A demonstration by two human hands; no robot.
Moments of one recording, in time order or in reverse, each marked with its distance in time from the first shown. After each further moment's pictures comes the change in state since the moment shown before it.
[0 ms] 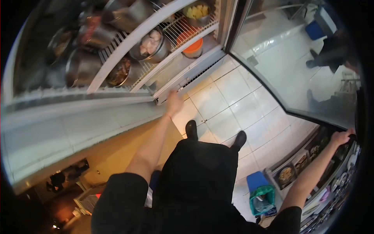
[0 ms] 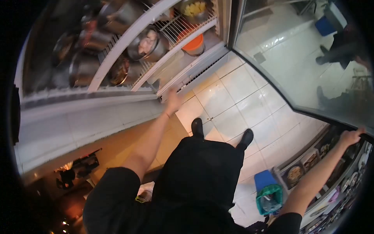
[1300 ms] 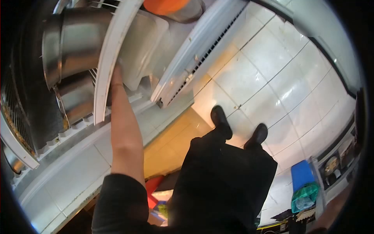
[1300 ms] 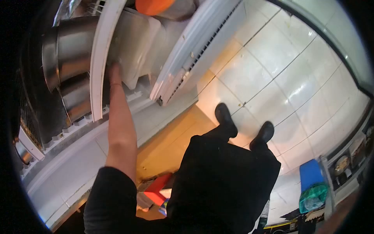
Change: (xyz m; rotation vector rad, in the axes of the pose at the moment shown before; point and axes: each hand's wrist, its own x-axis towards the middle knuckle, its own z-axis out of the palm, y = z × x) left_hand 0.204 -0.163 -0.085 0.192 0.535 -0.236; right_hand -0.116 0.168 -0.017 -0.957 -0.503 -0.444
